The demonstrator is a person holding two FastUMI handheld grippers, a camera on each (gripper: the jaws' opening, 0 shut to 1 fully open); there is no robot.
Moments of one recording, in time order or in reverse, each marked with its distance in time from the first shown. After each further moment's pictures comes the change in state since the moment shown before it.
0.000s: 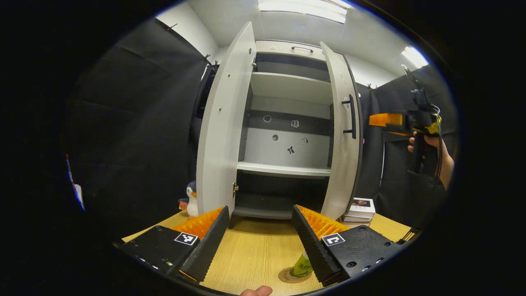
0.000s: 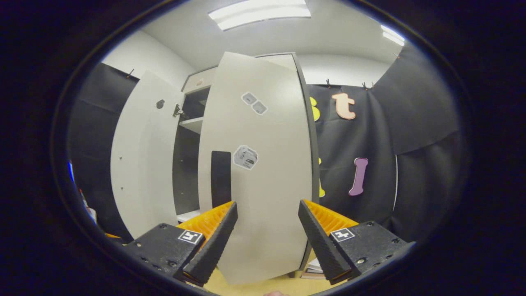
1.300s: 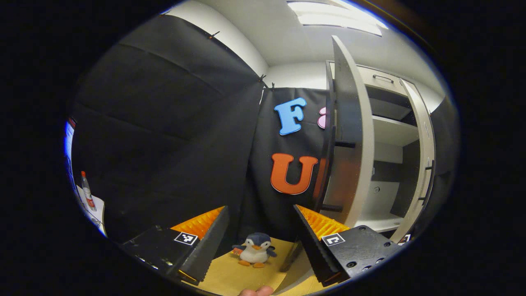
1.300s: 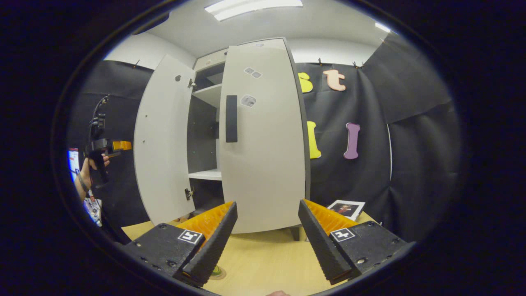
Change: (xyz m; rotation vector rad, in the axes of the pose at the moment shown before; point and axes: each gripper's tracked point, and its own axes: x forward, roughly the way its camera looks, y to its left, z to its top) left arm 0.092 0.211 0.153 -0.062 -0.172 0.356; right arm -0.098 -0.004 -0.133 0.017 0.166 0.013
